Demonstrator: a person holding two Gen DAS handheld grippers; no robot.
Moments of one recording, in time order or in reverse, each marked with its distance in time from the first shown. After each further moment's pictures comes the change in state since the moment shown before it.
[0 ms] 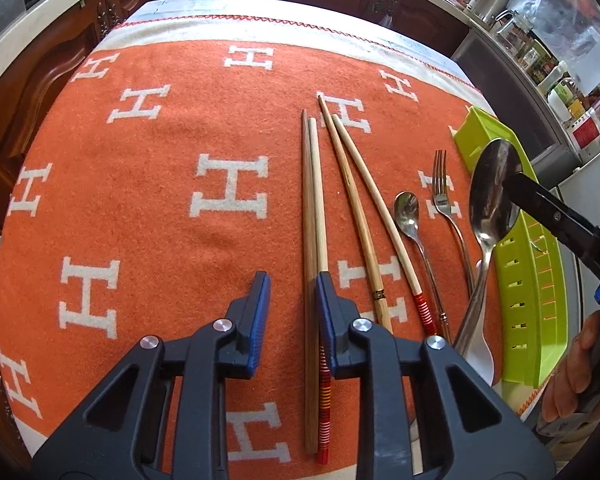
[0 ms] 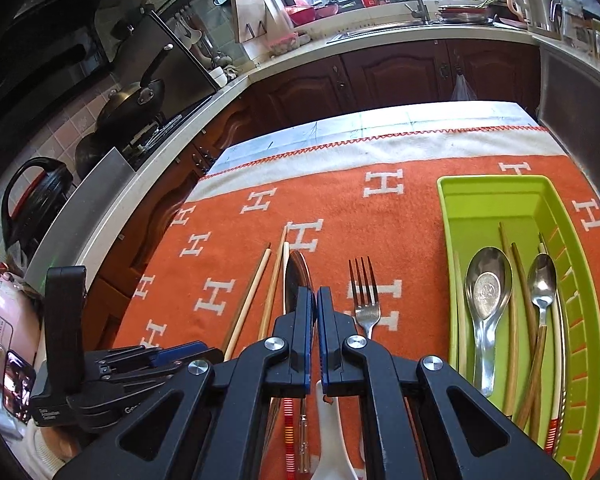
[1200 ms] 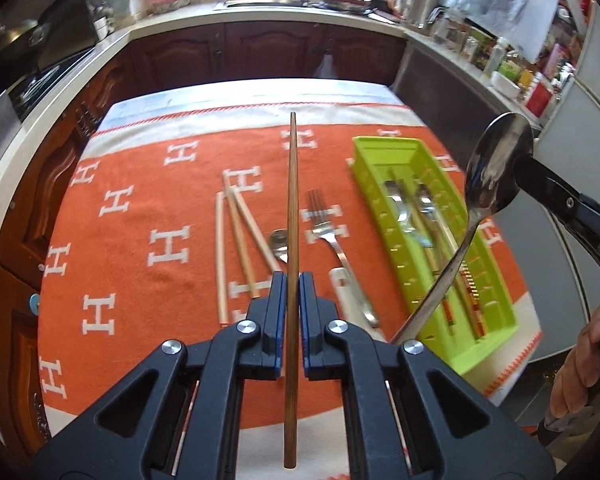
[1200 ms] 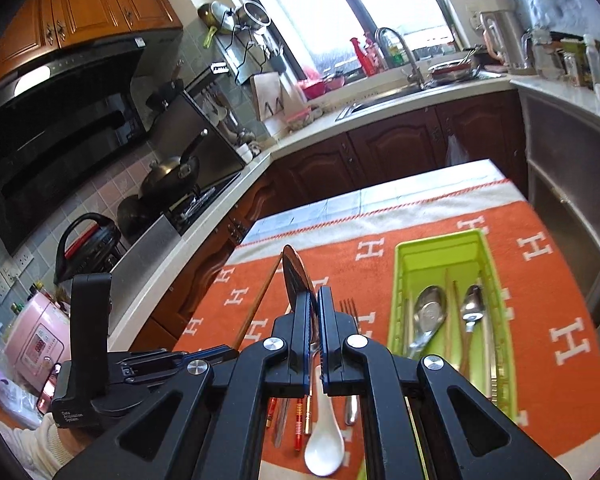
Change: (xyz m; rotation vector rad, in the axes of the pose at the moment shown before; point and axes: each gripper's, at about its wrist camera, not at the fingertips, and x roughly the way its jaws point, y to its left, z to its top) left arm -0.103 -0.120 -0.023 0.212 -0.179 0.013; right arm -0.178 -0.035 -0.026 0.048 -0.291 0.092
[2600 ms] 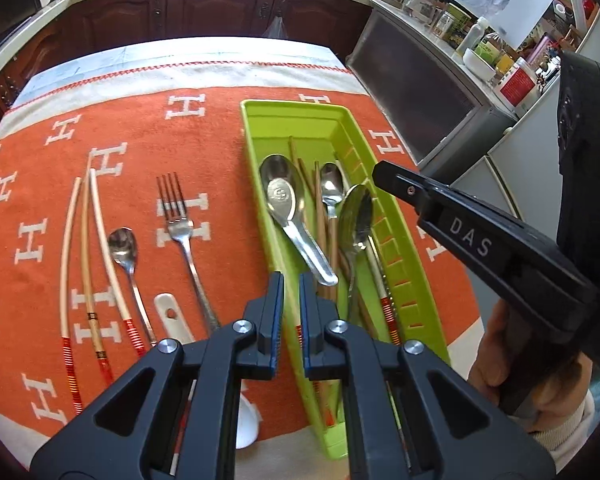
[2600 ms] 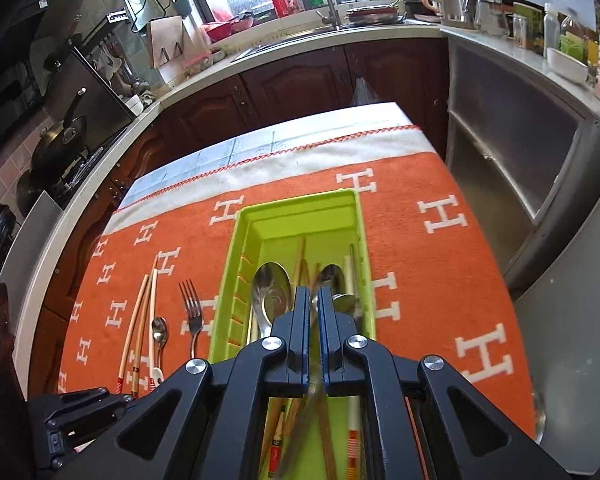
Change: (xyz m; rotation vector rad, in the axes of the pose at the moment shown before) left arm 0.091 -0.088 0.025 -0.051 0.135 -0.146; right arm 0.107 -0.120 0.023 0.032 0.272 -0.320
